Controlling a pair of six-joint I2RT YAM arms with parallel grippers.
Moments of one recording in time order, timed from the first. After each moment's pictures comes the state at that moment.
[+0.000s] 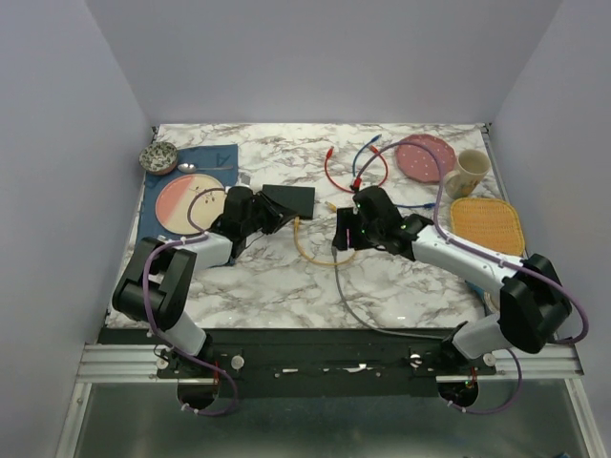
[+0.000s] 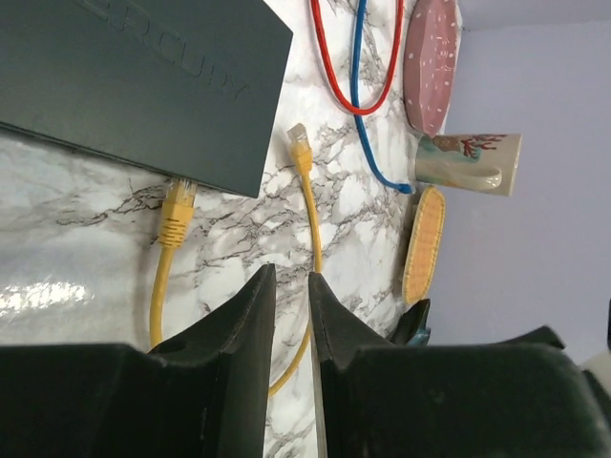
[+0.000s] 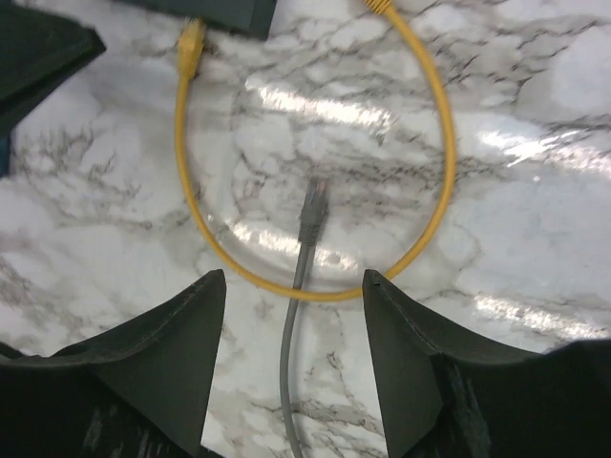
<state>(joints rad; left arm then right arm) -0.35 1.60 0.69 0.46 0.28 -1.15 0.68 1.48 1.01 -0.34 0.05 0.49</state>
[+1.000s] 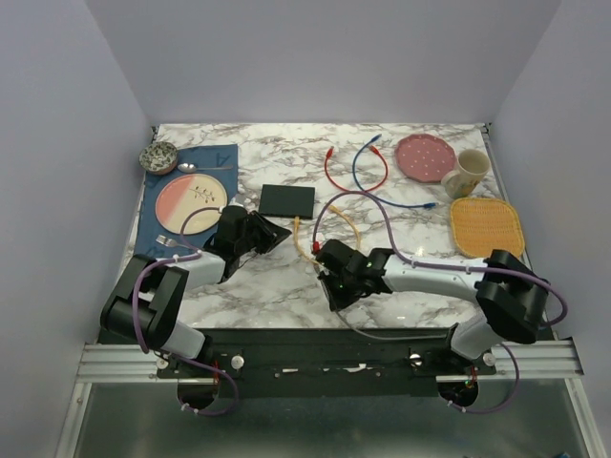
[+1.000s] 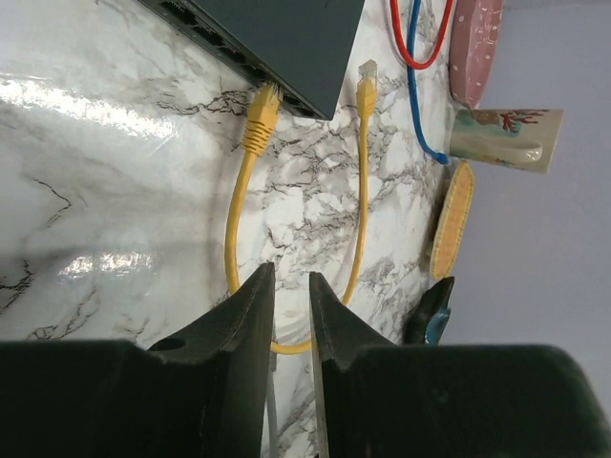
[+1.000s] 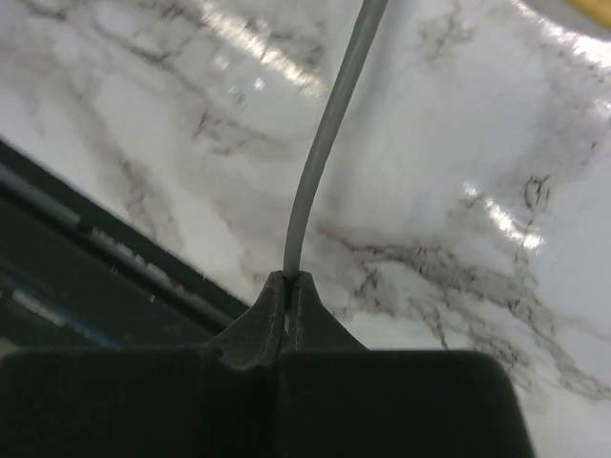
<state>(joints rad) -0.36 1.47 0.50 0.47 0.27 -1.16 1.04 1.57 0.89 -0.46 -0.03 0.49</state>
